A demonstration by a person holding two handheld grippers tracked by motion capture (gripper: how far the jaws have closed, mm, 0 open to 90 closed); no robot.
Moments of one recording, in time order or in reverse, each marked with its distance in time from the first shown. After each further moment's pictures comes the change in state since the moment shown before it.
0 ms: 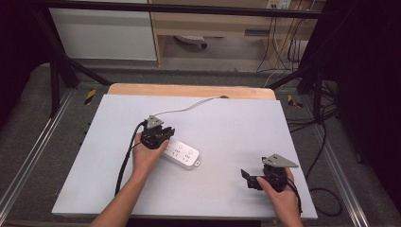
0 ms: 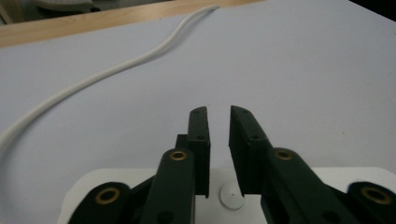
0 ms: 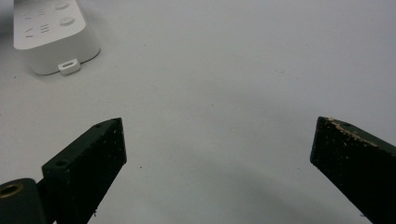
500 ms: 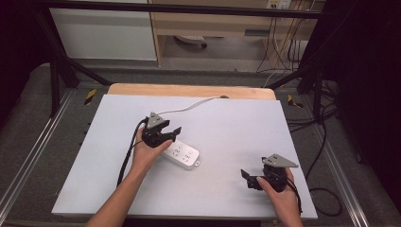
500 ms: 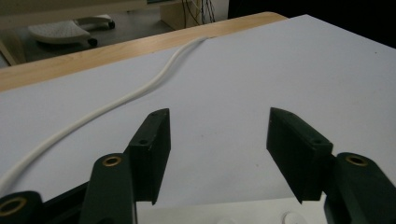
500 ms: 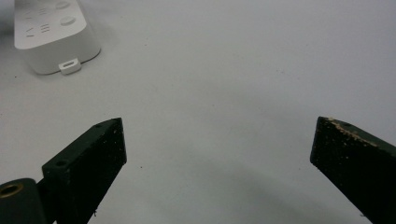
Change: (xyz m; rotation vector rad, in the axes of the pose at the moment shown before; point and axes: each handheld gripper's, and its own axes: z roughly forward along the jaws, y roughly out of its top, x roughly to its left) left arm -0.004 0.009 0.000 -0.089 -0.036 0.062; right arm 0.000 0.000 0.000 0.003 0.002 -0.003
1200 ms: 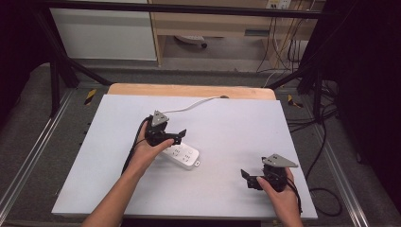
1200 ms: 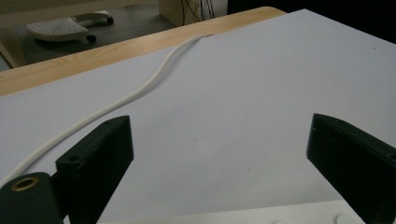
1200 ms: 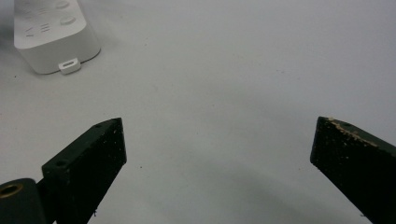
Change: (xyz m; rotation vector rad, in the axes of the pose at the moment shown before) left arm -0.008 0.010 0.003 0.040 0.009 -0.003; right arm 0.000 0.000 0.000 -0.001 -0.001 -0.001
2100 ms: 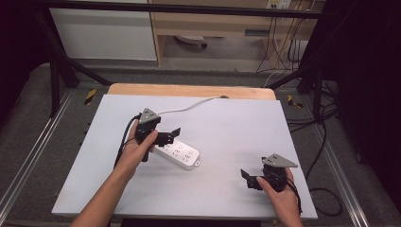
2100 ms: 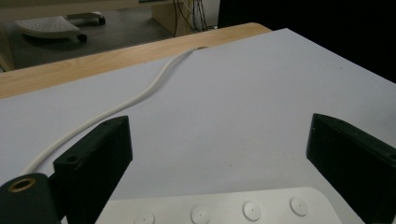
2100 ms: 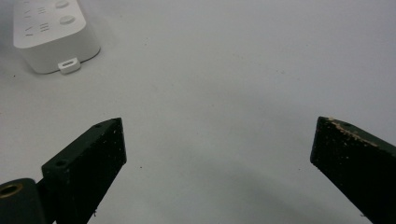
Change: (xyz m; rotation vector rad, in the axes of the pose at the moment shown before) left arm 0.007 0.013 -0.044 -0.017 -0.041 -0.046; right arm 0.001 0.000 0.000 0.000 -0.002 -0.005
